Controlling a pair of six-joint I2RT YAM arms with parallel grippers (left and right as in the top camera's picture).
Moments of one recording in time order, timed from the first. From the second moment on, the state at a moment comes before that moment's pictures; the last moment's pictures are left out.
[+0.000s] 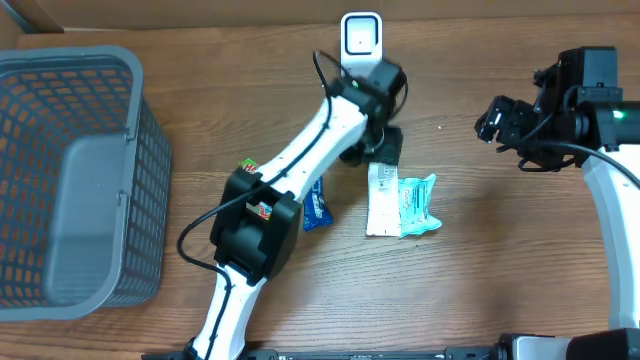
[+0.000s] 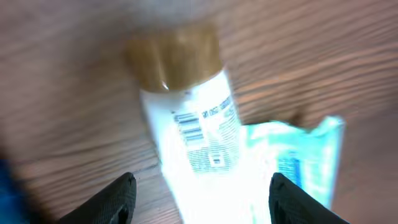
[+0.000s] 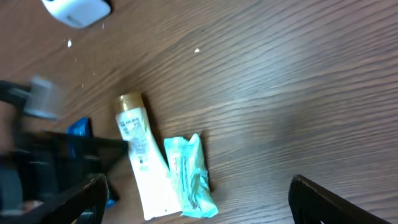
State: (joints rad) left arm -0.57 2.27 2.07 -1.15 0.20 -0.37; right arm -0.05 1.51 1.48 -1.12 -0.24 0.34
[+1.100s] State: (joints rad) left arm -0.32 2.03 2.61 -1.59 0.09 -0.18; right arm 0.13 1.59 1.19 -0.94 -0.33 0.23
